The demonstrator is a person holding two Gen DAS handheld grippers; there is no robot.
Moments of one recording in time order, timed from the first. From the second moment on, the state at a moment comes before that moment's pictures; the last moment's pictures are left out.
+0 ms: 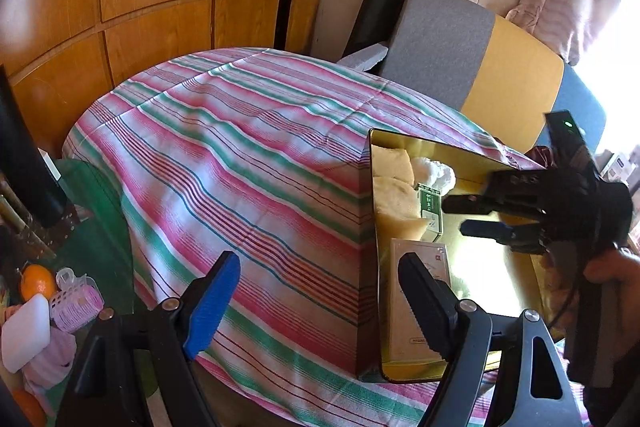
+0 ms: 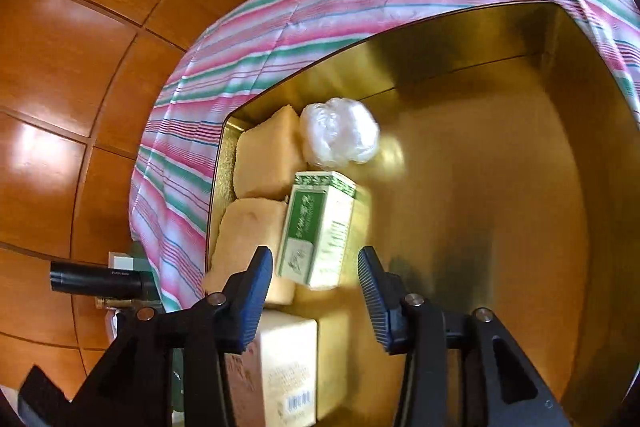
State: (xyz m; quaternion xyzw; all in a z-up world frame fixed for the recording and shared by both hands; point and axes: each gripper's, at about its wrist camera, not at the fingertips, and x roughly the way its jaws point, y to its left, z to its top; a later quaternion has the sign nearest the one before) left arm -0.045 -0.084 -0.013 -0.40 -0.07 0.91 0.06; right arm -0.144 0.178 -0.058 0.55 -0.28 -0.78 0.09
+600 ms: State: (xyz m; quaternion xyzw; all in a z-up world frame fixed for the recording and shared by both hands) left arm -0.023 -0.027 0.017 -0.36 0.00 0.92 0.11; right arm 0.000 0.238 -0.015 0.48 -0.13 -0.87 0.04
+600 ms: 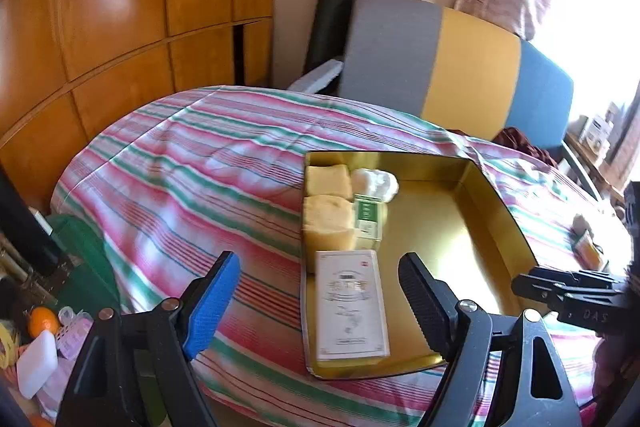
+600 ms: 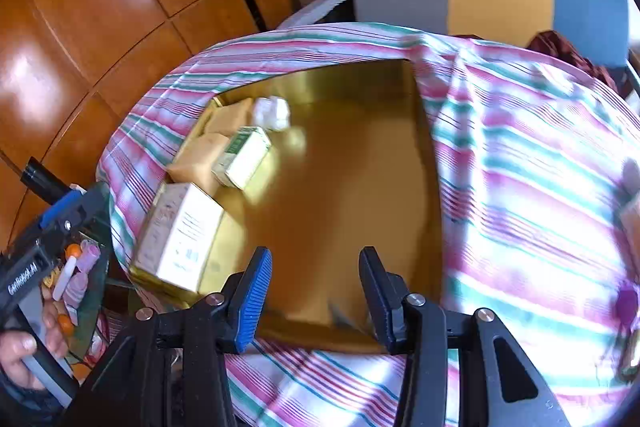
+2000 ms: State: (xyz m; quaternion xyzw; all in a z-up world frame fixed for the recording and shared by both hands) left arm 0.023 0.215 0.011 -0.37 0.16 0.85 0.34; right arm 0.231 0.541 -0.012 0.24 -0.42 -0.80 -0.35
